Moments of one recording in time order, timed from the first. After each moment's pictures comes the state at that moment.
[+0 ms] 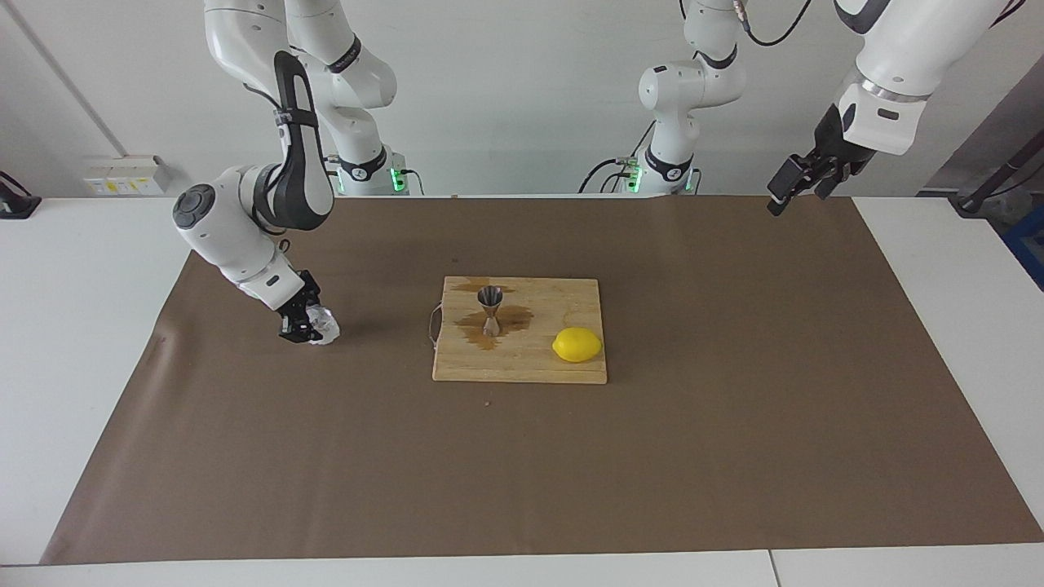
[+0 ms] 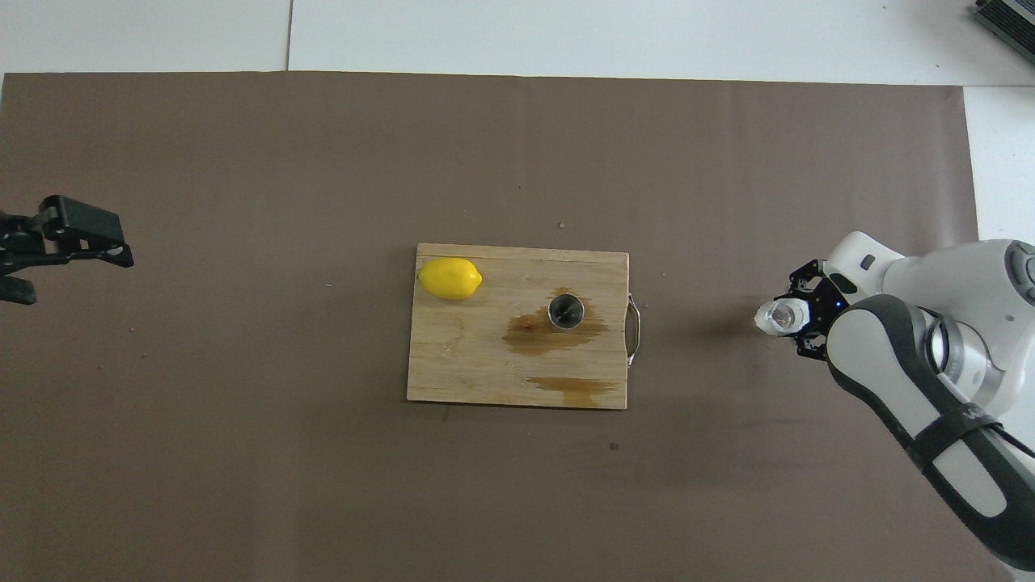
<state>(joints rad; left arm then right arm) 0.13 -0.02 -0.18 -1.53 -0.05 1.48 -0.33 -0.13 0.12 0.06 -2.22 0.27 2.31 -1.85</state>
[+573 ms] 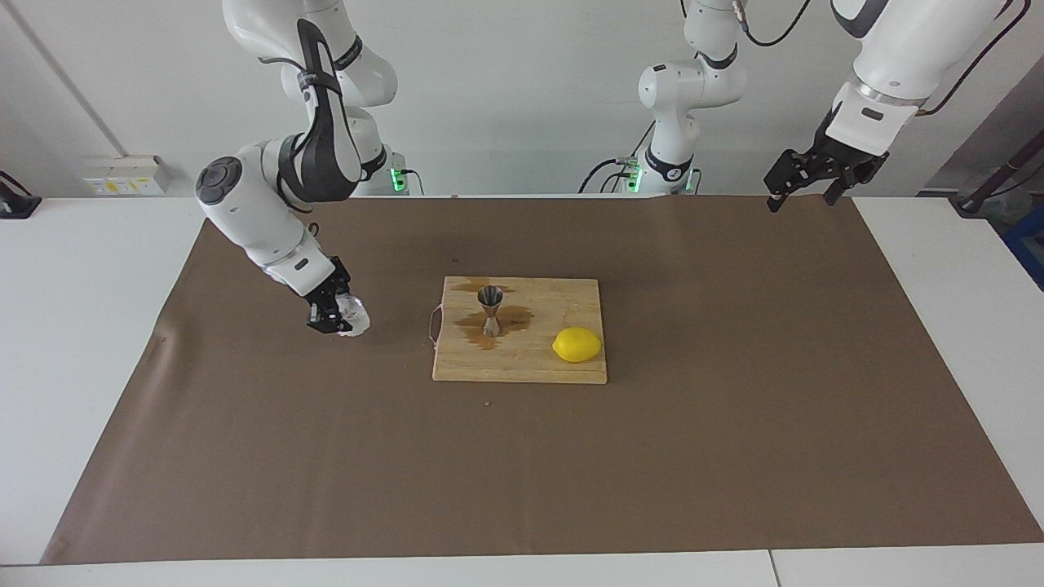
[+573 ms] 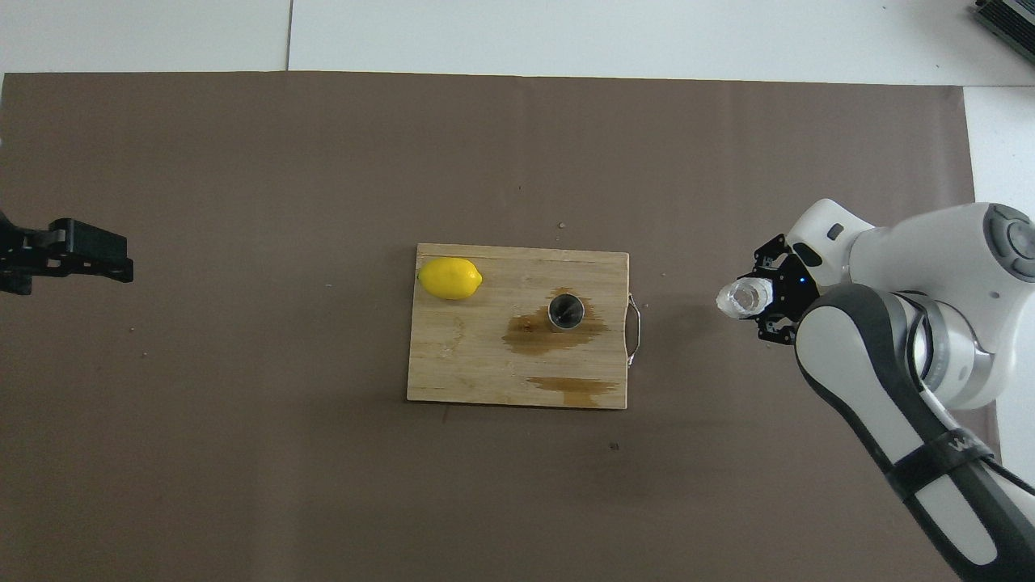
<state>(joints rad) 0.06 -0.03 -0.14 -1.54 -0.01 1.48 -0.12 0.01 0.07 0.08 -2.11 0.28 2.20 -1.62</state>
